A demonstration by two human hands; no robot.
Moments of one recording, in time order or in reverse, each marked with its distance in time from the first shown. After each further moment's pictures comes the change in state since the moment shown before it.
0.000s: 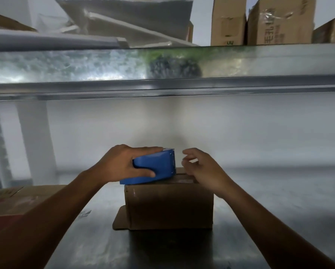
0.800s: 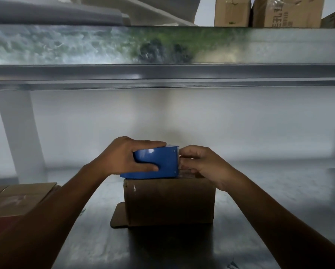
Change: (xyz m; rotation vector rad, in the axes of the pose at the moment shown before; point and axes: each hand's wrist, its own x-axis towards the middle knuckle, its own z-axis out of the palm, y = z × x) left_hand 0.012 -0.016 0.012 -0.086 0.064 0.110; right_hand 0.013 0.010 -0.002 0.233 -0.121 0.063
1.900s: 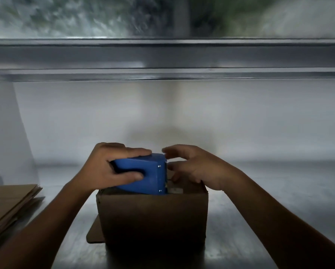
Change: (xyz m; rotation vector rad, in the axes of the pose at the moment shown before) left_hand 0.009 0.006 0.028 -0.131 0.241 0.083; right_hand 0.033 0.004 -0.026 -0.052 -0.229 0.047
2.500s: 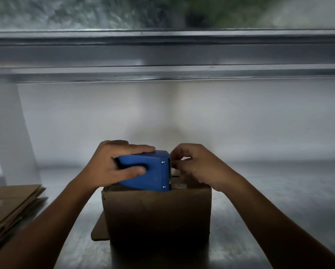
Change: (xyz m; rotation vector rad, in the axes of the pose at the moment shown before) left_hand -0.001 0.007 0.001 -0.029 -0.009 0.014; right_hand -0.010 0.002 0.014 -0.079 0.164 -0.138
